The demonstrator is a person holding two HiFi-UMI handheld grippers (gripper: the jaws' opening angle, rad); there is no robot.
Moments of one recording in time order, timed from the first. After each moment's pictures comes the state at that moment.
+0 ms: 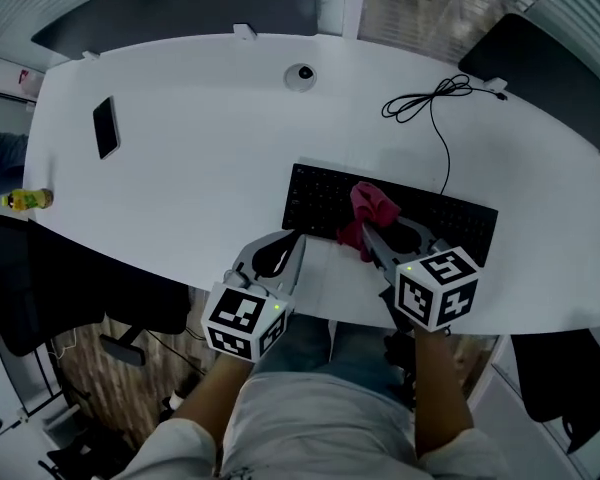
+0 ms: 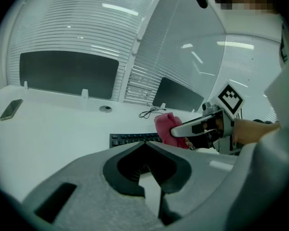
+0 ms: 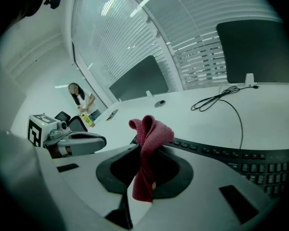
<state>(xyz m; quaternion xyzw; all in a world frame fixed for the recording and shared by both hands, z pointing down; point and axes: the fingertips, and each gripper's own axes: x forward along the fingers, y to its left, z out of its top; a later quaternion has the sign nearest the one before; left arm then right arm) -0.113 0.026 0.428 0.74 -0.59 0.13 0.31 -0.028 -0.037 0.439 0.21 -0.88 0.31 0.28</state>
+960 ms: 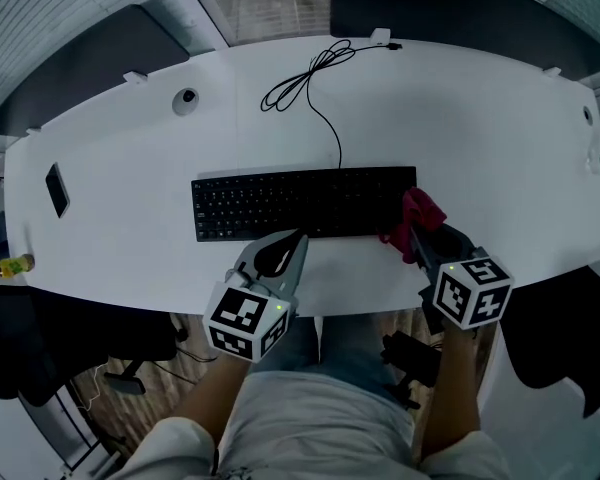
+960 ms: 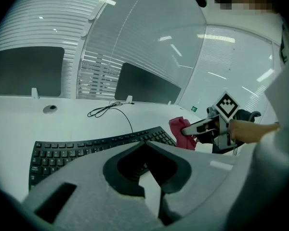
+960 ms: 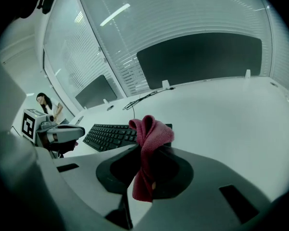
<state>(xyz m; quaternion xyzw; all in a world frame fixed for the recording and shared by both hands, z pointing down) 0.070 -0.027 0.425 0.81 -0.48 0.16 0.30 0.249 -0.077 0.448 0.39 -0.81 0.33 0.28</state>
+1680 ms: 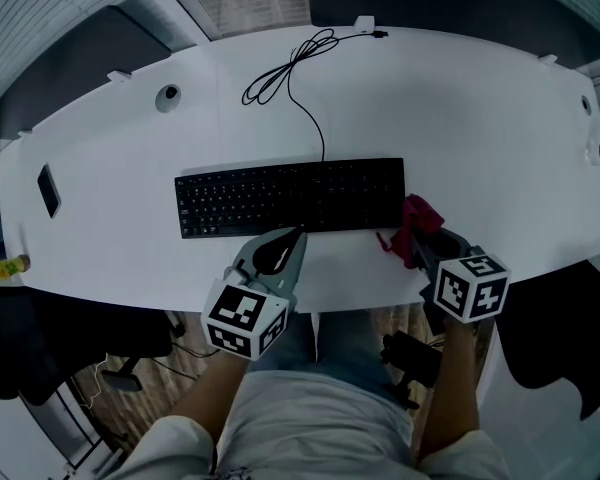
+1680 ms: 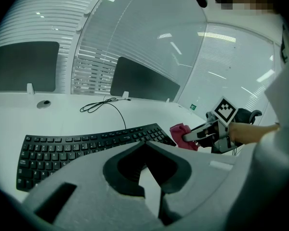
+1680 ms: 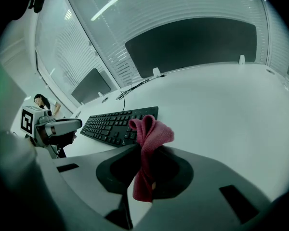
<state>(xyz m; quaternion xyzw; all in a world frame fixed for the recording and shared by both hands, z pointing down) 0.099 -0.028 0.438 0.81 -0.47 0.17 0.31 0.290 -0.060 0.483 0.38 -0.78 0.38 0.31</state>
